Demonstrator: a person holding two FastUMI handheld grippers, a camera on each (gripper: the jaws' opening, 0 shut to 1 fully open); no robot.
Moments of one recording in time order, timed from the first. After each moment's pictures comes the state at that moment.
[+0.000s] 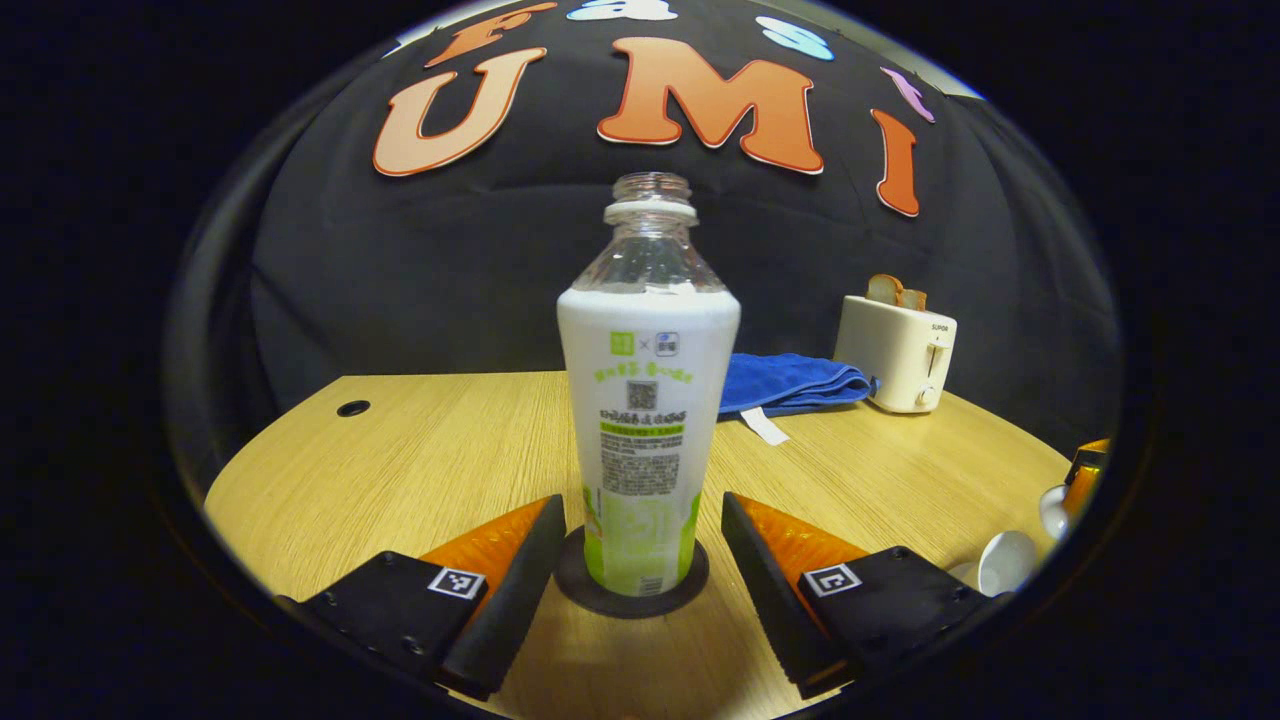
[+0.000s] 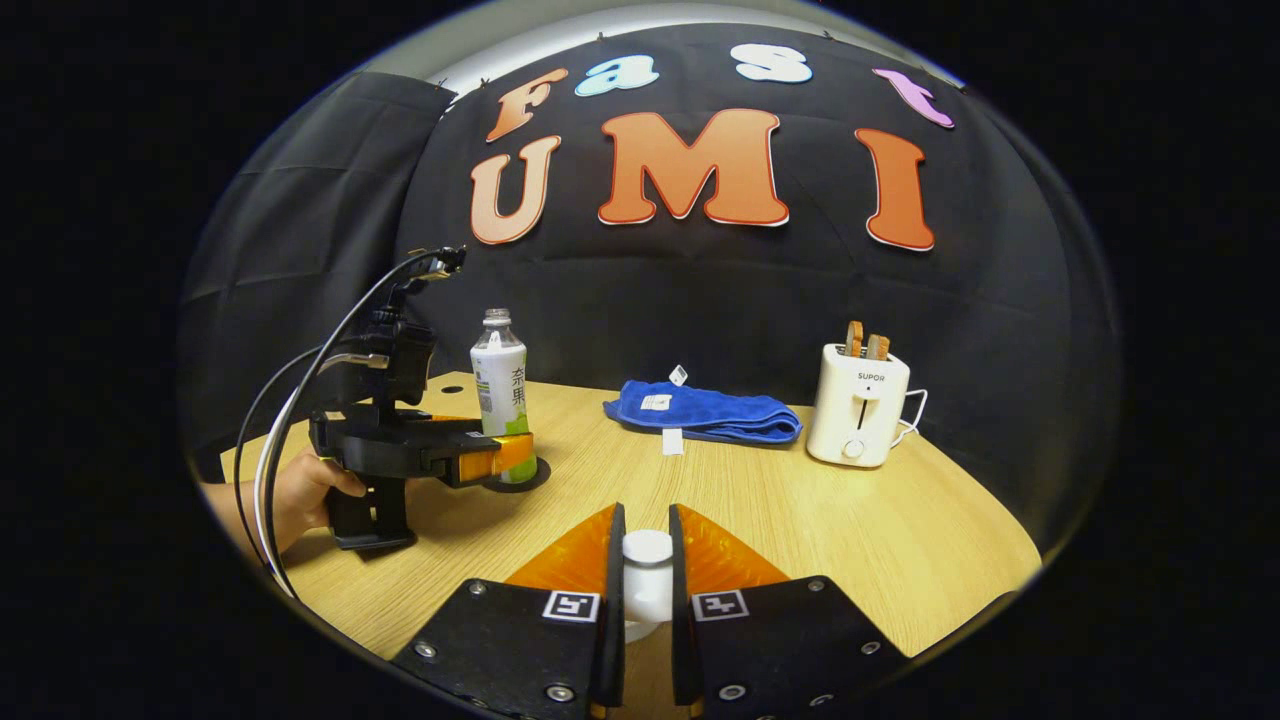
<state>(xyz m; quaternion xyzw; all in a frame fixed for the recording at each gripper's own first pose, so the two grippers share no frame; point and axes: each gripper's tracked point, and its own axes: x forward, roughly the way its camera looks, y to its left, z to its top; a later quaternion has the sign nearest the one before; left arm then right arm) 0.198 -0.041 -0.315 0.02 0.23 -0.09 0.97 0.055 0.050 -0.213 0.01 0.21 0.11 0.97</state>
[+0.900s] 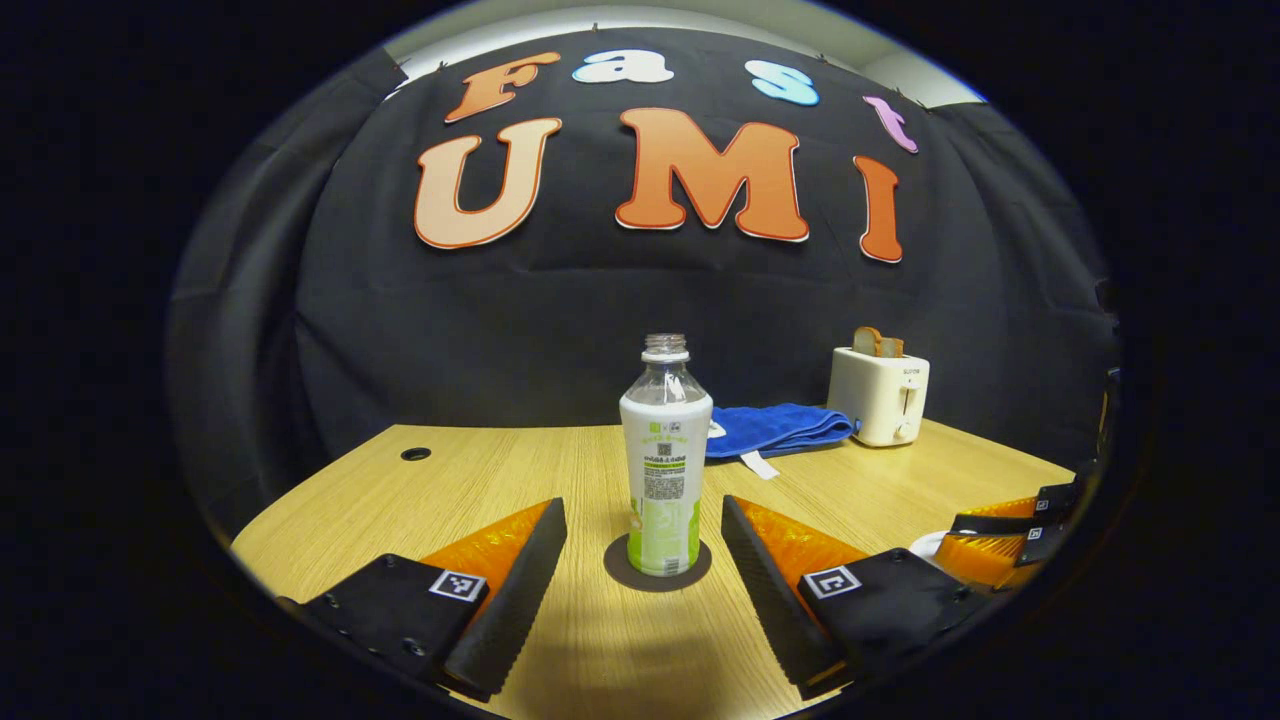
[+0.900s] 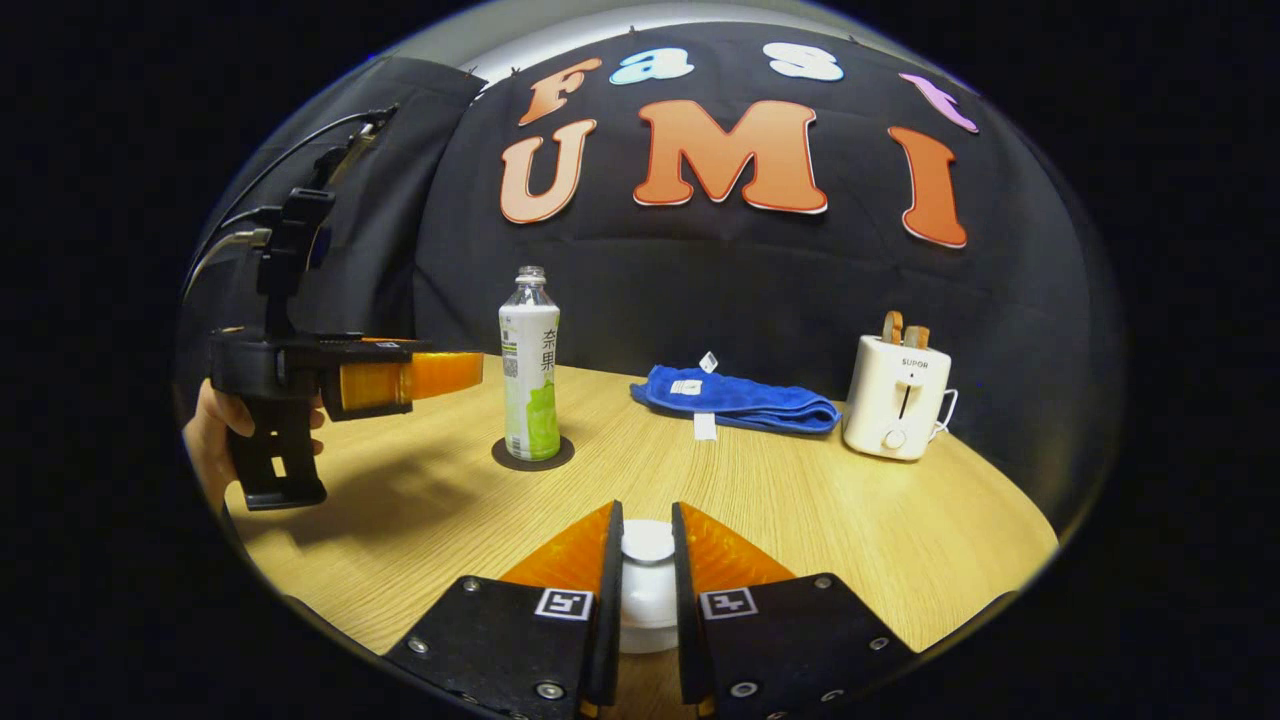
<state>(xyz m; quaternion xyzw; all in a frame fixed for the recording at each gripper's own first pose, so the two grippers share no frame) 0.133 -0.014 -0.229 0.03 0.14 -0.07 0.99 0.055 0.075 -0.249 -0.02 0.21 0.13 0.97</state>
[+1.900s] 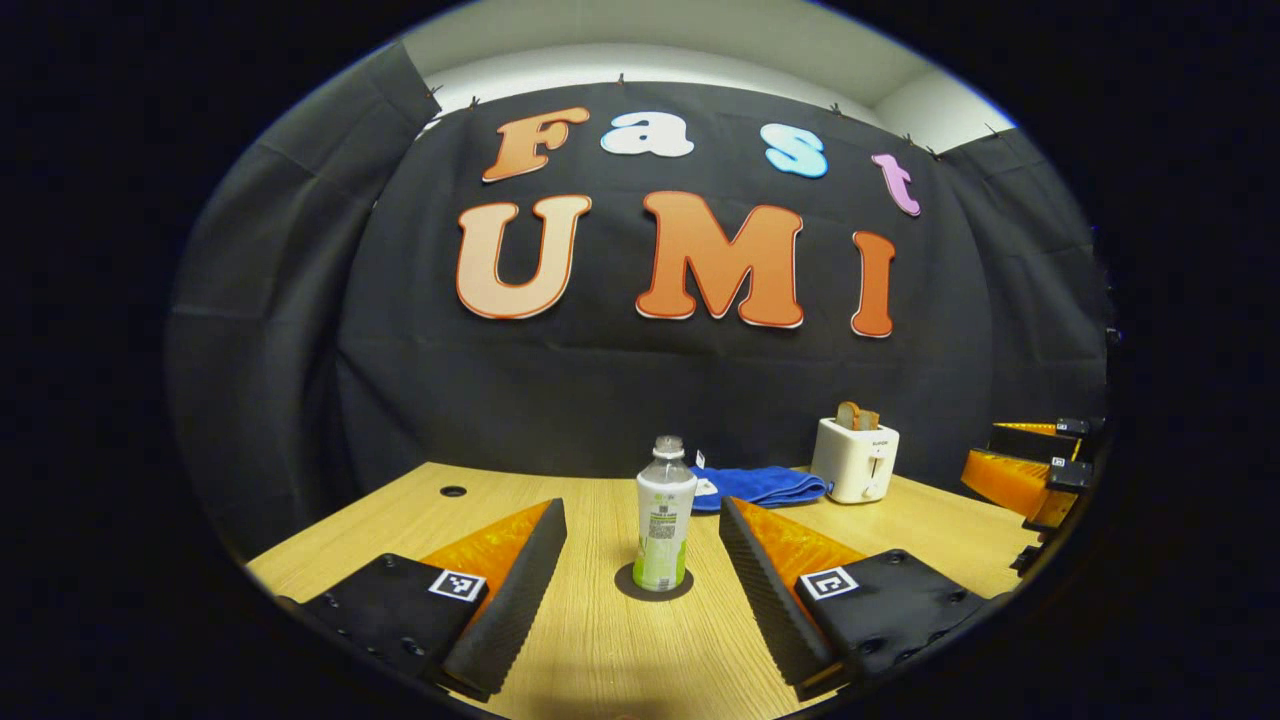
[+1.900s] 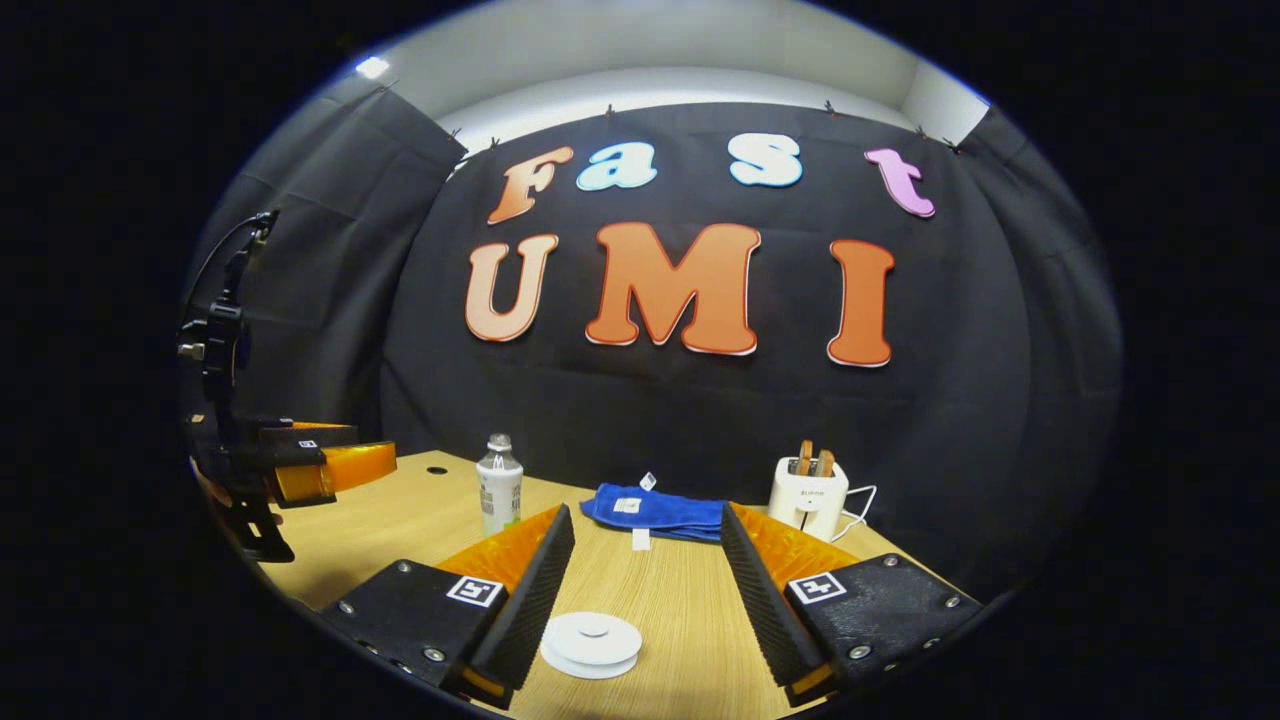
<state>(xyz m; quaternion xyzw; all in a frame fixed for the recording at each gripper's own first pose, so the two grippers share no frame) 0.050 -0.012 -0.106 0.01 0.05 -0.05 1.00 0.038 0.018 -0.071 -0.01 0.05 0.05 1.00</state>
